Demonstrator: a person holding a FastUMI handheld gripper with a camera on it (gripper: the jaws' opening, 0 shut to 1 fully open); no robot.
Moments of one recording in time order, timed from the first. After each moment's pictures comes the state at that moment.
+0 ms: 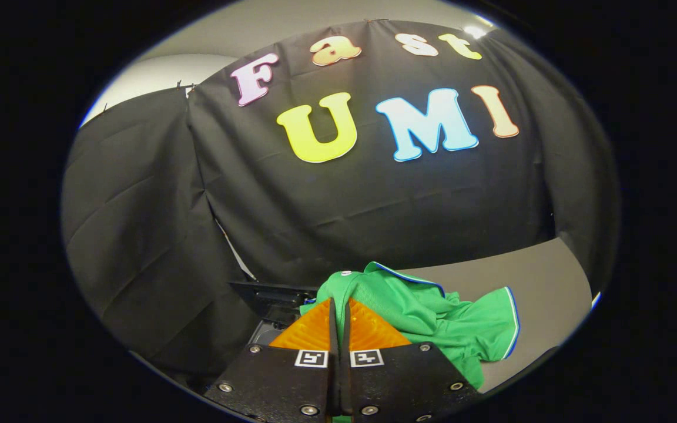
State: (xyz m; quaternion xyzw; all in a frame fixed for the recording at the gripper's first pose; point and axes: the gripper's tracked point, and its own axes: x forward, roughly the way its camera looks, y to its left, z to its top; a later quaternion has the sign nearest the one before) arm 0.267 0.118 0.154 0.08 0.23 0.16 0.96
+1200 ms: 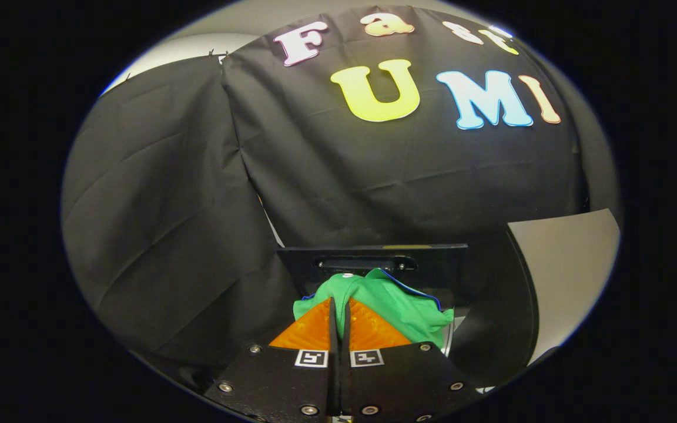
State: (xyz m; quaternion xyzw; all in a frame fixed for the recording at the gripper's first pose) arm 0.245 0.298 0.070 0.07 0.27 0.22 0.94
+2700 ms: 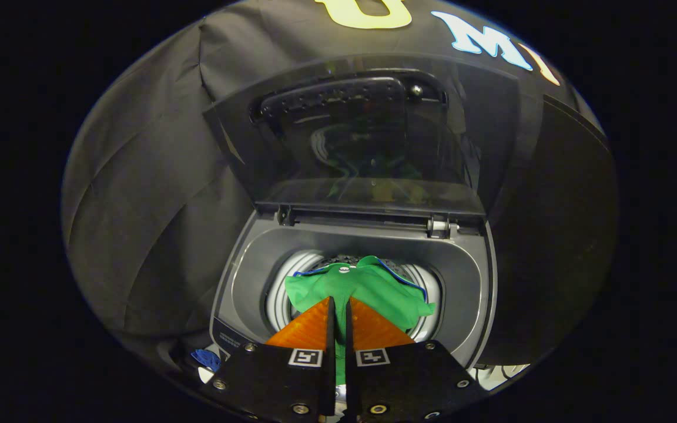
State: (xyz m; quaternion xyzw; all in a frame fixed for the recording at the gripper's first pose) arm 0.235 0.305 -0.158 0.00 0.44 0.15 0.89
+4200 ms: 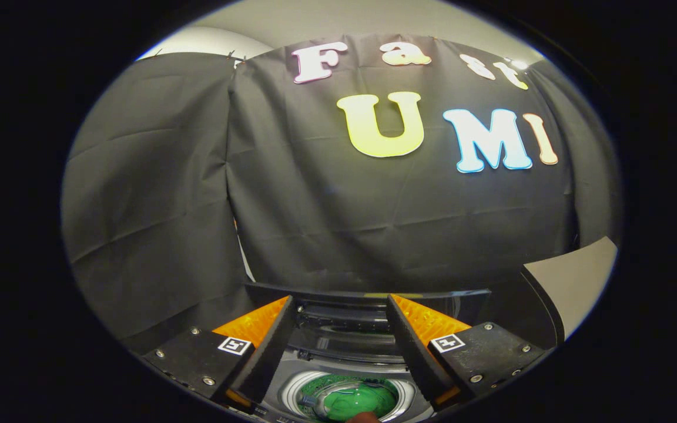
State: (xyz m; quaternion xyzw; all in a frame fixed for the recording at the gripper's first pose) arm 0.332 0.327 0.069 0.02 0.14 0.15 0.98
